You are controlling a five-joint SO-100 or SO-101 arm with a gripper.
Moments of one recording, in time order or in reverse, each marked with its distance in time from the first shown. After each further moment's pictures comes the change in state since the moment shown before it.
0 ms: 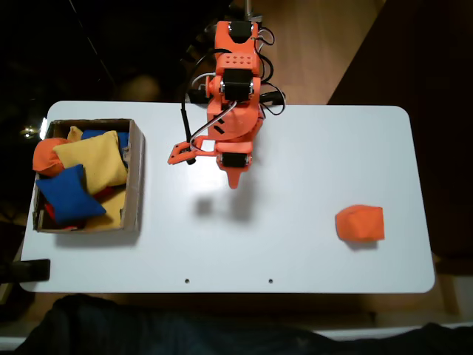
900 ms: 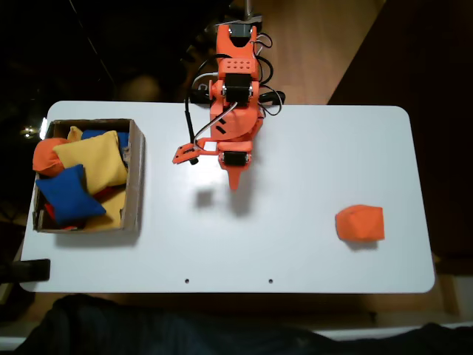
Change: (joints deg) arm 0.4 12.8 16.0 -6.9 -0.3
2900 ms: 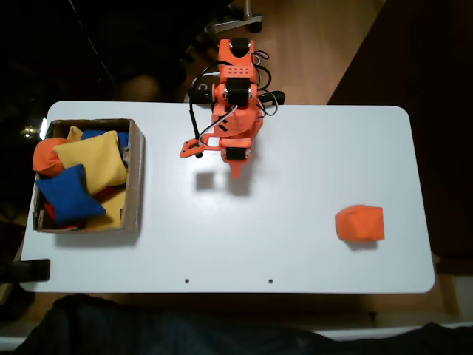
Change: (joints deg) arm -0.4 23.6 18.9 9.1 0.4
